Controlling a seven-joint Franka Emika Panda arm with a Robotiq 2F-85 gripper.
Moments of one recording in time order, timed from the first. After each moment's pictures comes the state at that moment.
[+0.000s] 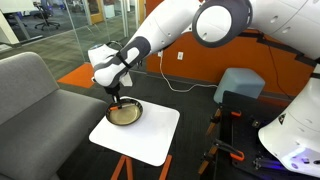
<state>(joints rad) -0.06 1.26 0.12 -1.05 -0.21 2.18 -0.67</state>
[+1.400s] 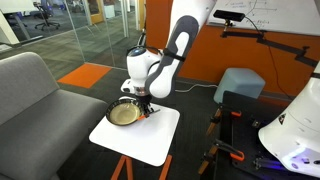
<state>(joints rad) -0.10 0.75 0.09 -2.08 -0.38 2.77 -0.69</state>
